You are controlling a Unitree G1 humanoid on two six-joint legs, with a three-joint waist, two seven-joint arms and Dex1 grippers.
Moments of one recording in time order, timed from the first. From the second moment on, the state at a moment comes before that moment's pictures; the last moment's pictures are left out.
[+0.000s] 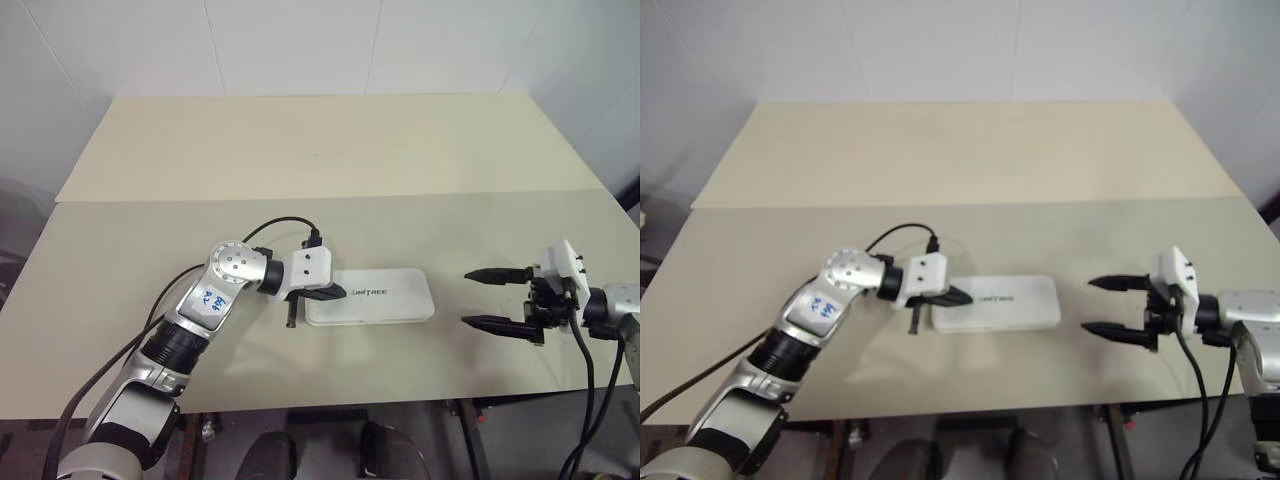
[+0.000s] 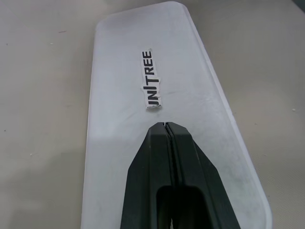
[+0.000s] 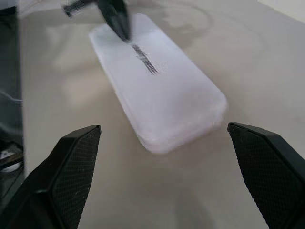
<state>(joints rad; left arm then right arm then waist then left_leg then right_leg) -0.66 0.46 -0.38 0.07 -0.01 0.23 -1.07 -0.24 -0.89 -0.17 0.11 0.51 0.23 1.43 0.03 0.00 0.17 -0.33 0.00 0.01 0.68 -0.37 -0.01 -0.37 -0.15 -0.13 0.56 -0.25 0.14</state>
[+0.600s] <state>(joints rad) -0.60 0.43 -0.27 0.01 -0.10 0.45 -1.00 -0.26 -0.83 -0.10 0.05 0.45 0.29 1.30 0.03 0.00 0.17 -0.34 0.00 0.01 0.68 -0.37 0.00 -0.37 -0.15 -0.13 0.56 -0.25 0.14</state>
